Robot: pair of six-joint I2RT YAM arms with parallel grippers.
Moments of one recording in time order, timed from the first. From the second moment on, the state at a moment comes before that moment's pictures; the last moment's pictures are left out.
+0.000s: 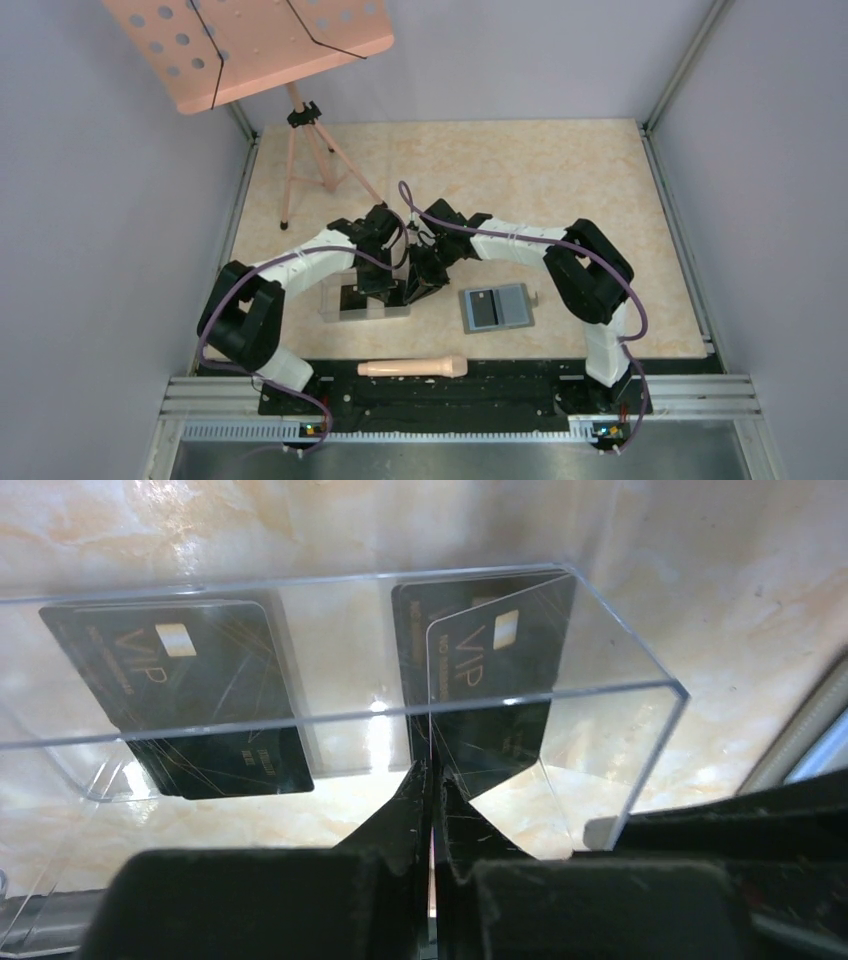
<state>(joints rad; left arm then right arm) -0.54 1.56 0.97 -0.78 0.02 -0.64 0.83 1.98 1.34 -0.42 -0.63 0.71</state>
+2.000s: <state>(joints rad) -0.58 1.02 0.82 -0.37 0.24 -0.78 0.62 1.65 1.02 -0.33 -0.69 0.70</state>
